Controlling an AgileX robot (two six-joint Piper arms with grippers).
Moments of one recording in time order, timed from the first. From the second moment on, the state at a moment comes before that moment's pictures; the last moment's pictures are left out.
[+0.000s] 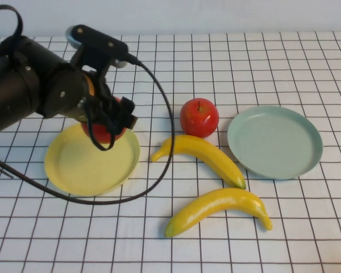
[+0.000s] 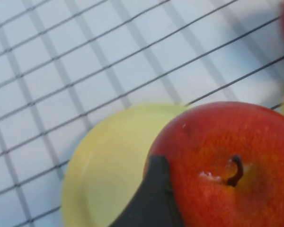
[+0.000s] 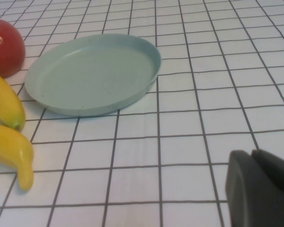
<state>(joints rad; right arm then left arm) 0.06 -0.01 0.03 0.06 0.36 0.07 -0.52 1.60 -1.25 0.29 0.62 -0.13</state>
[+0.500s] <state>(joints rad) 0.06 -0.01 0.03 0.06 0.36 0.07 -0.31 1.60 -1.04 0.30 0.46 -0.21</state>
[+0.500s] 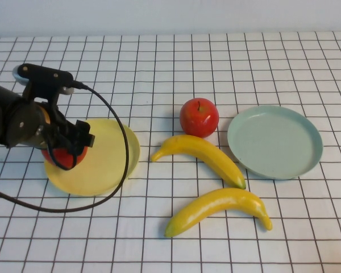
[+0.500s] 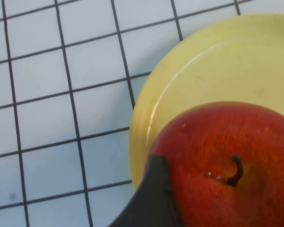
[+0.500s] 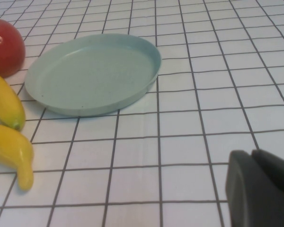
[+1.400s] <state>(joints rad) 0.06 -0.01 0.03 0.06 0.36 0.07 -0.31 1.64 -1.03 0.28 0.37 -0.21</state>
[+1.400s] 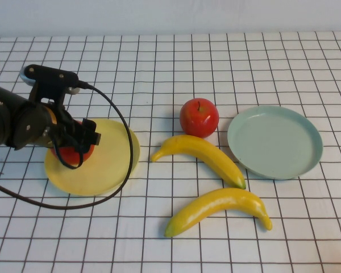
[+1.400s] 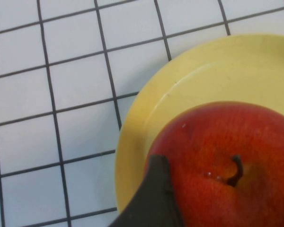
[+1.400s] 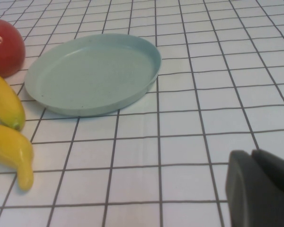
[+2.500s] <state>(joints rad) 0.06 -0.01 0.03 0.06 0.36 0.07 -0.32 1.61 -1.17 0.31 0.54 -0.27</state>
